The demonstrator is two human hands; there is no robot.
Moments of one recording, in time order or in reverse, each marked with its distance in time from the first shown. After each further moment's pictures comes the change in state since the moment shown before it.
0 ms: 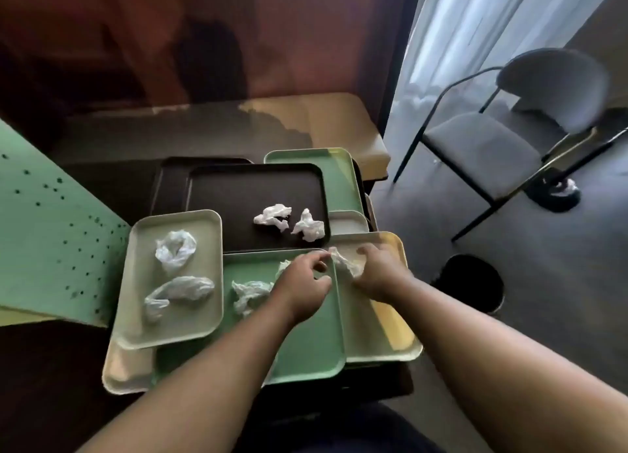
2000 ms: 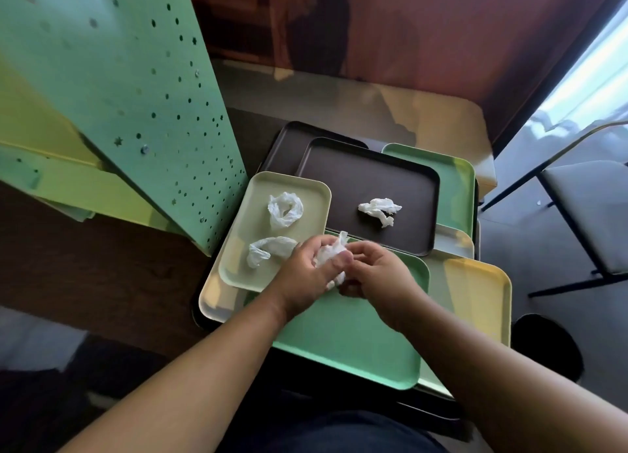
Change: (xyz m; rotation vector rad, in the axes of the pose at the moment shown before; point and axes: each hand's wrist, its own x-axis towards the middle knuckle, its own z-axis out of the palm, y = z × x) left_hand -0.069 -0.063 -0.101 -0.552 0.267 -0.153; right_hand -0.056 -0.160 0.037 1.044 -0.460 -0.120
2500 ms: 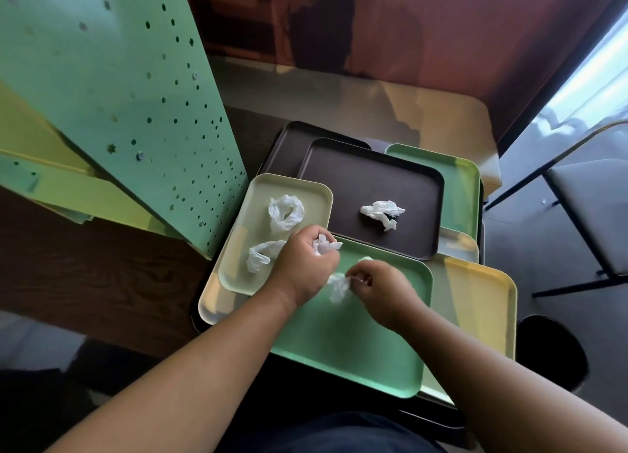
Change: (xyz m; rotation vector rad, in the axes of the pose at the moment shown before) left_hand 0.020 0.014 -0.001 0.199 0.200 0.015; right_hand 0.031 0.034 -0.029 -0.980 0.103 -0.200
